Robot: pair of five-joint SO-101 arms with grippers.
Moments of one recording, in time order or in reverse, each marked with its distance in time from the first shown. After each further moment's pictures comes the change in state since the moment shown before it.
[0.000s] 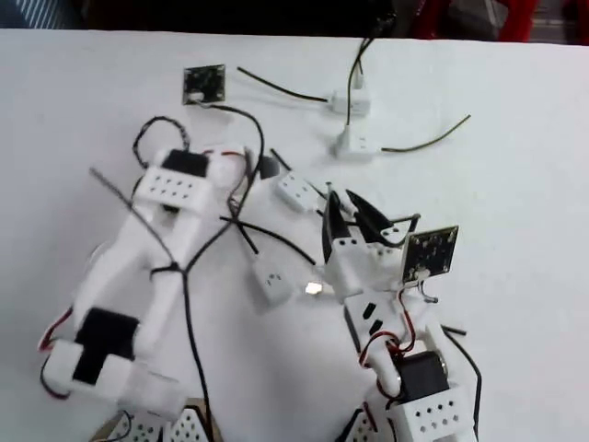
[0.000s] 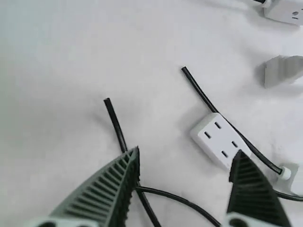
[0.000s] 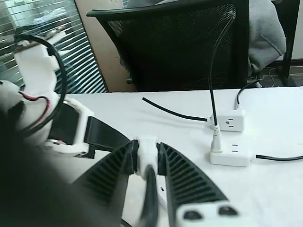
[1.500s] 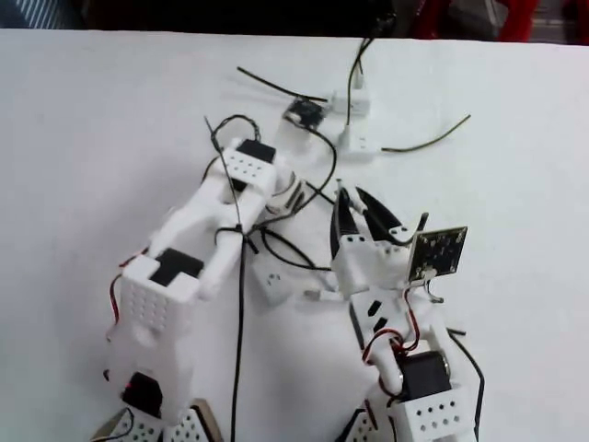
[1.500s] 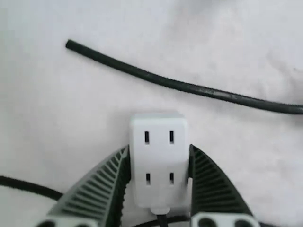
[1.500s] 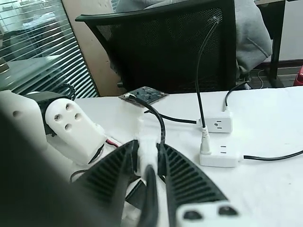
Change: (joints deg) left arm 8.3 33.8 -26.6 8.4 -26.5; right arm 2.5 0.0 0.0 -0.2 -0.1
